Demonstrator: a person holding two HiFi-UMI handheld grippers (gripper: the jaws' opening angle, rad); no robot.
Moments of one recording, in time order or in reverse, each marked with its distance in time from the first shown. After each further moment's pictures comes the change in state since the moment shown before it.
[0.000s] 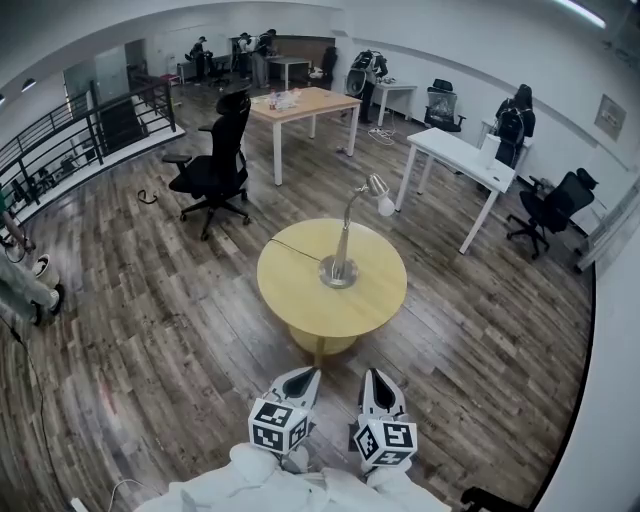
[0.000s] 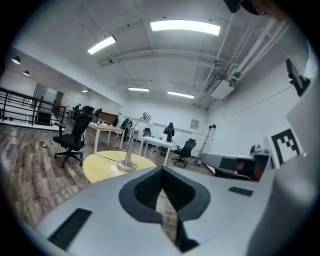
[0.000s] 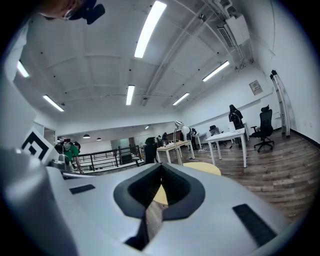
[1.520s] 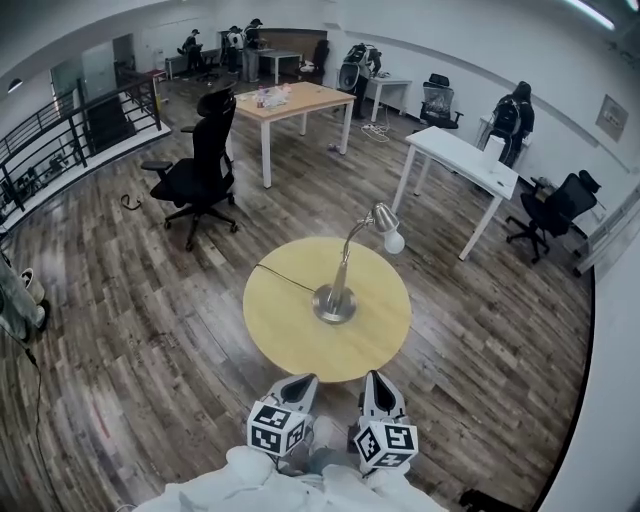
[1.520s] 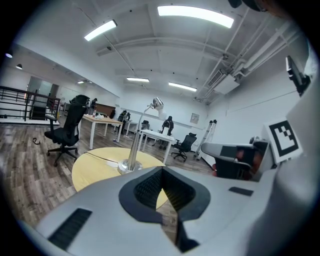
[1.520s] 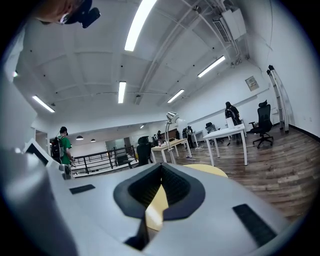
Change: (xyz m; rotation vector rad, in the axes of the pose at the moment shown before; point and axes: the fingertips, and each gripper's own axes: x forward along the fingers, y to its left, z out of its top) left arm 0.140 0.108 0.020 -0.013 0.089 -0.041; right arm 0.171 -0.049 0.003 0.038 0.012 -0.045
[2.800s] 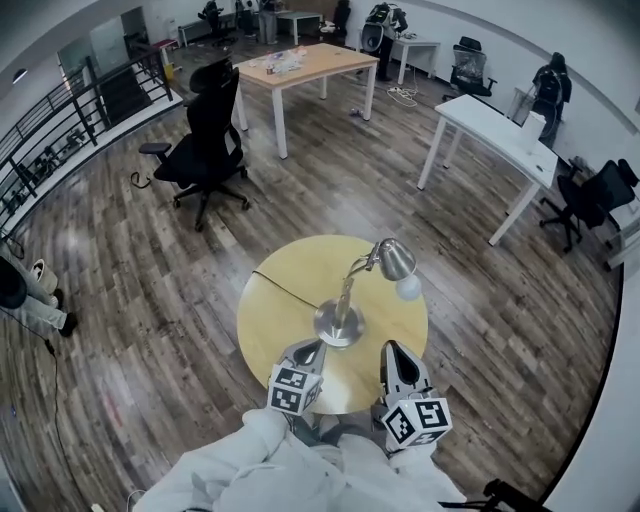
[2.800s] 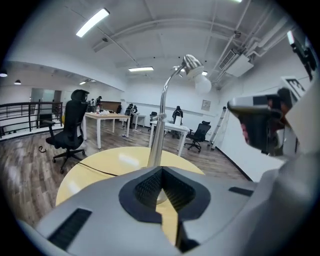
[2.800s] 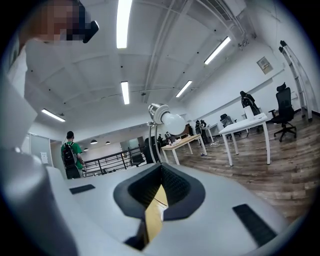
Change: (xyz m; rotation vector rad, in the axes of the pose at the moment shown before) left arm 0.225 0.126 0.040 0.057 0.118 0.130; right arm 0.201 -0.088 0.072 0.038 0.031 0.197
